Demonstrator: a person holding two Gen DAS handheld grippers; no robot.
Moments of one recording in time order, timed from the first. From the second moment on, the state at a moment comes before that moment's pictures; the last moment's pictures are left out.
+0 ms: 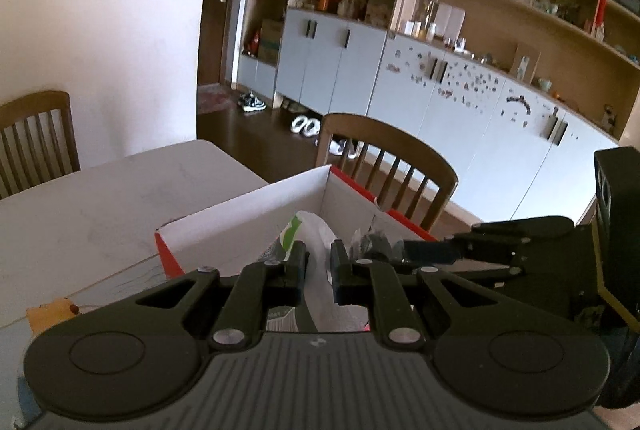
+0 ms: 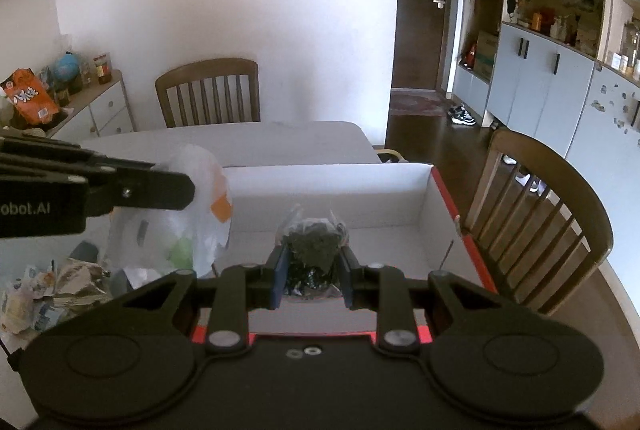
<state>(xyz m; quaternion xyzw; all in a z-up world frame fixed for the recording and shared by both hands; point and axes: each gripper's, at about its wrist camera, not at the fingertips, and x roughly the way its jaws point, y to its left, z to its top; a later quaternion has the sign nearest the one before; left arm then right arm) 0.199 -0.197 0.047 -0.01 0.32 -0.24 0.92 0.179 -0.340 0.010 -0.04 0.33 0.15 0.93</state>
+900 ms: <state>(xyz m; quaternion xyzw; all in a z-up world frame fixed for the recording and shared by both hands) 0.284 -0.237 0.027 0.07 0.40 -0.24 0.88 0.244 -0.377 -0.017 -0.07 0.36 0.18 0.91</state>
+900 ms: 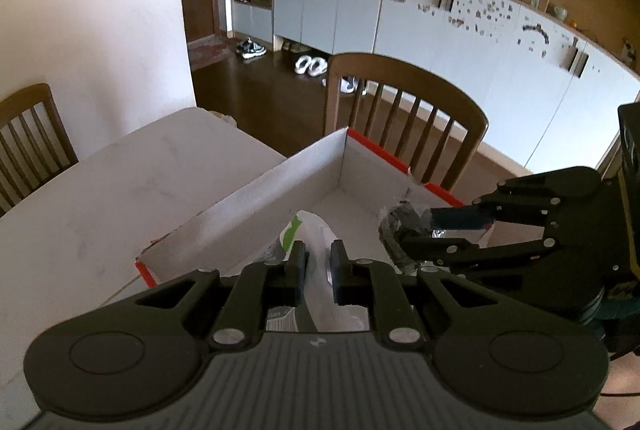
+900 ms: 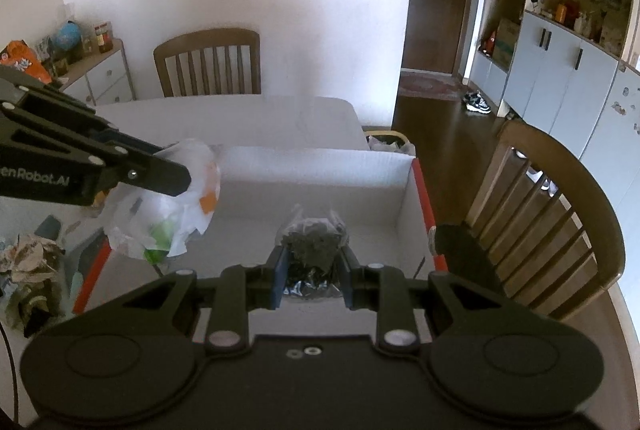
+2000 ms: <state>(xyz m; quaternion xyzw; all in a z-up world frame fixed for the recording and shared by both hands) 0.329 -0.280 -0.044 0.13 0.49 -0.25 0.83 0.274 -0.377 -0.080 -0.13 0.45 0.21 0.86</state>
